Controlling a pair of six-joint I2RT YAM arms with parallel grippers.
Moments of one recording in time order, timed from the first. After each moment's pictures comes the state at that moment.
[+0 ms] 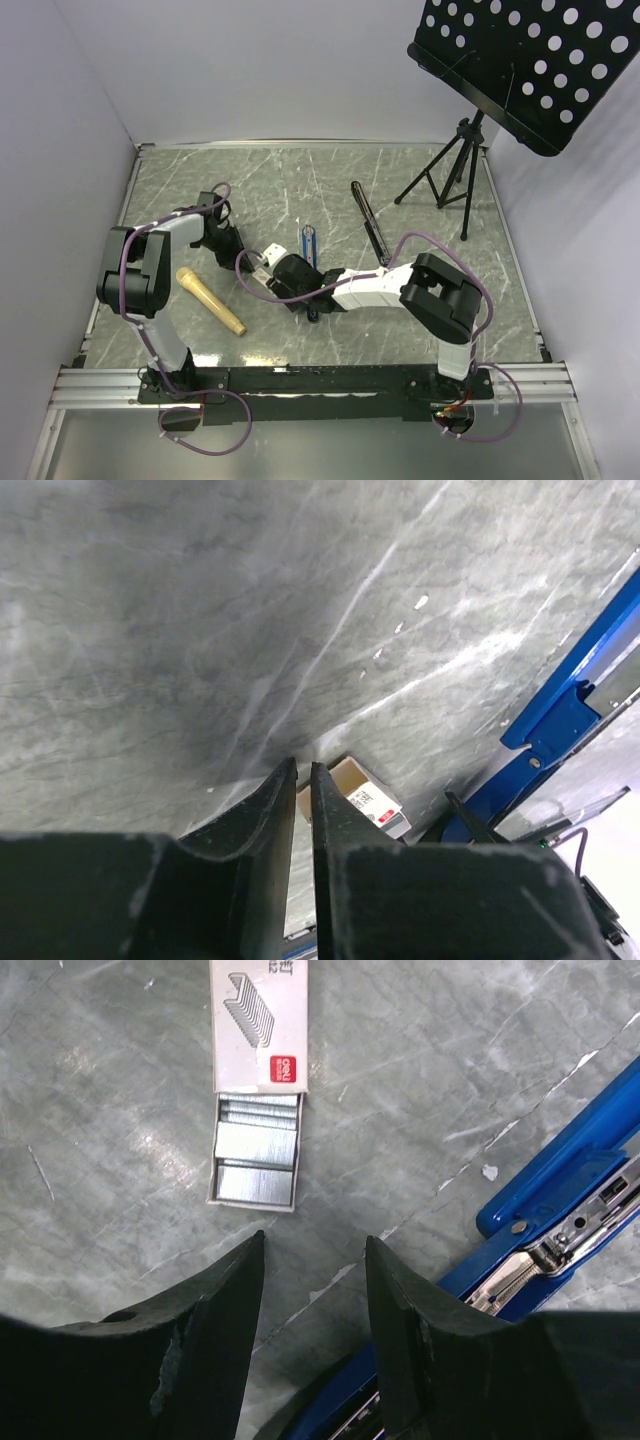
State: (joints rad) left arm -0.13 1.80 1.05 -0.56 0.39 -0.54; right arm 1.08 1.85 1.04 -0.02 0.22 0.12
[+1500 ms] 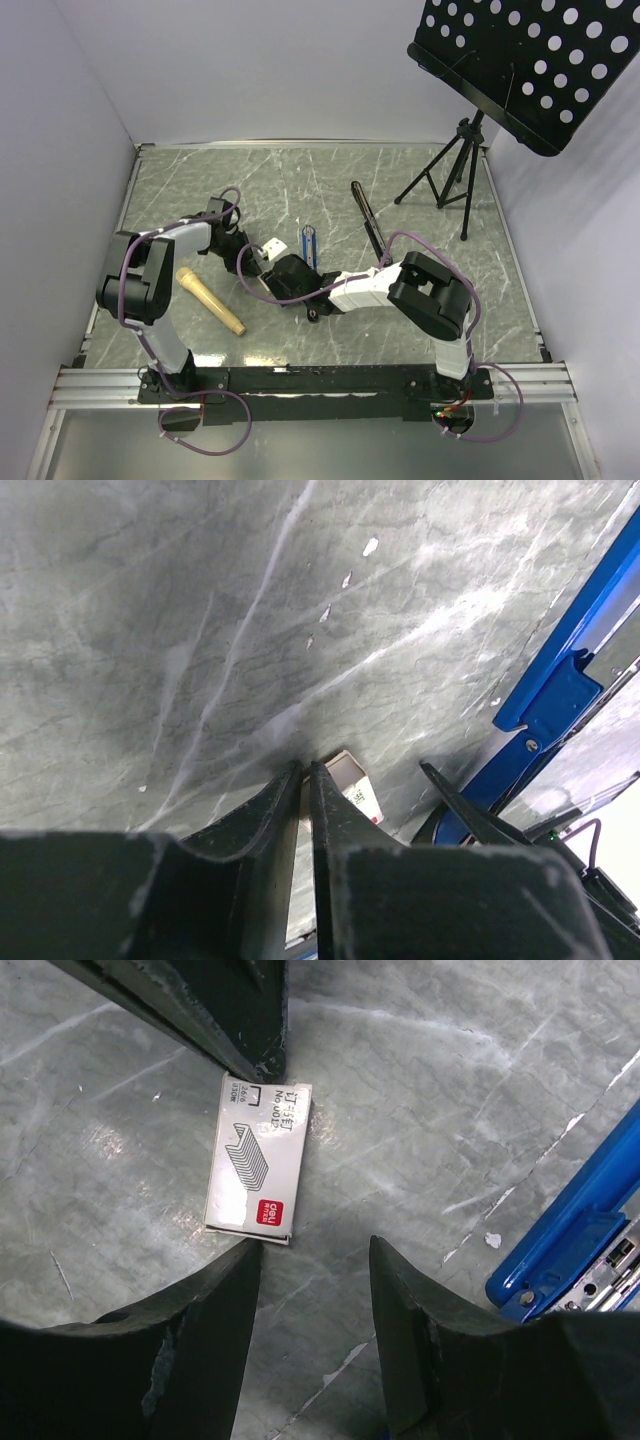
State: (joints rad) left arm -0.21 1.76 0.98 -0.49 0.40 -0.58; right arm 1.07 1.91 1.02 0.19 0.26 0.18
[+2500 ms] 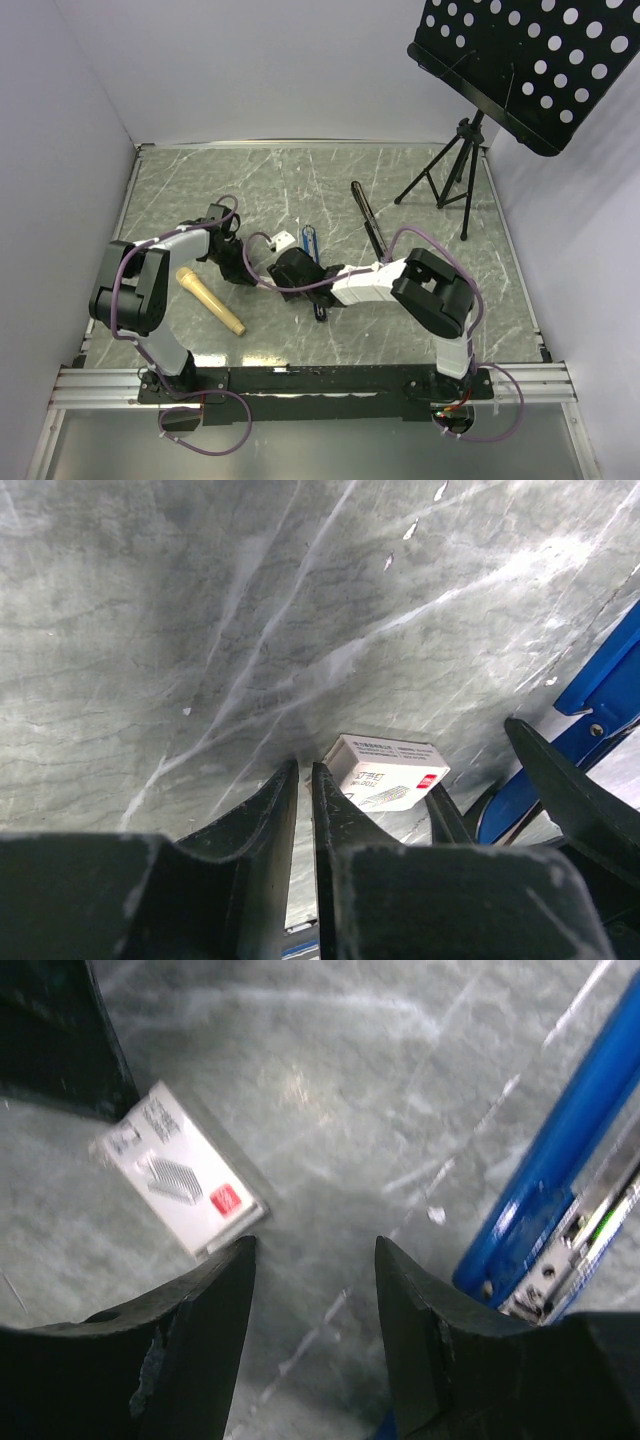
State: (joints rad) left arm -0.23 1.68 0.91 -0.54 0.31 -0.63; right arm 1.03 1.89 1.03 0.11 0.27 0.26
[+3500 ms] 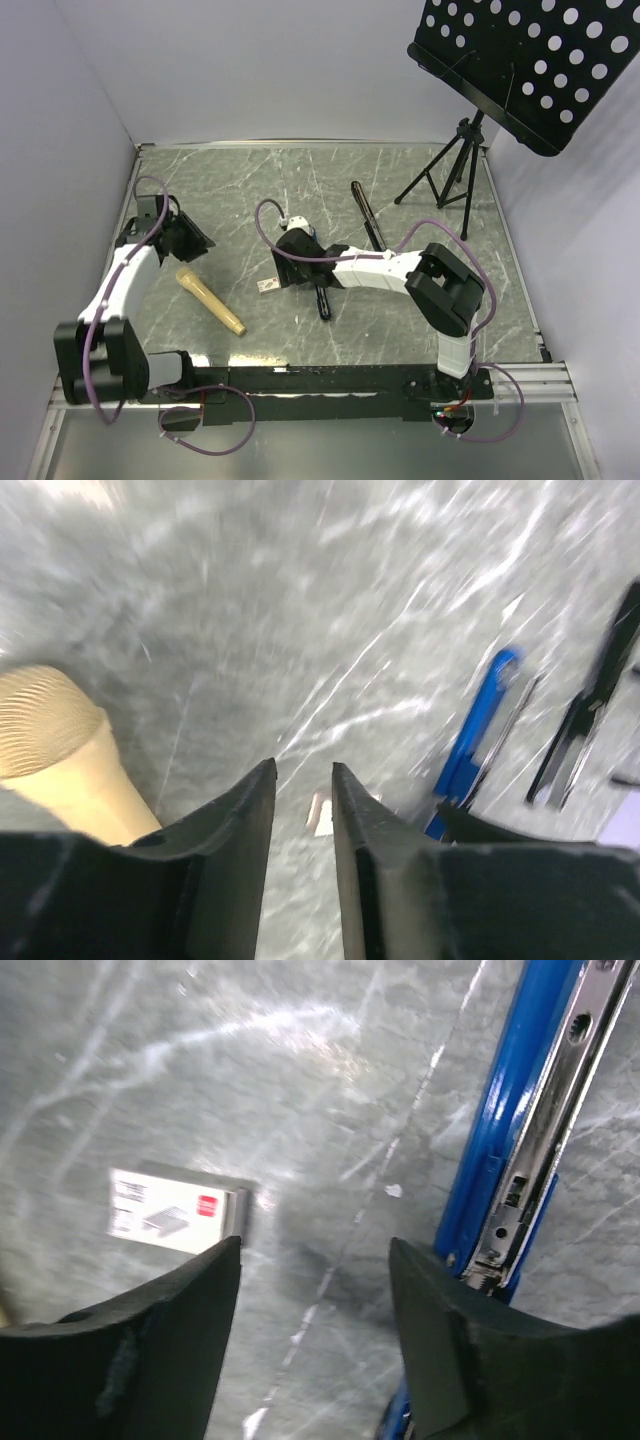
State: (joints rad) left arm 0.08 1.28 0.88 -0.53 0.23 -0.68; right arm 0.97 1.86 1.19 -0.18 0.24 0.51
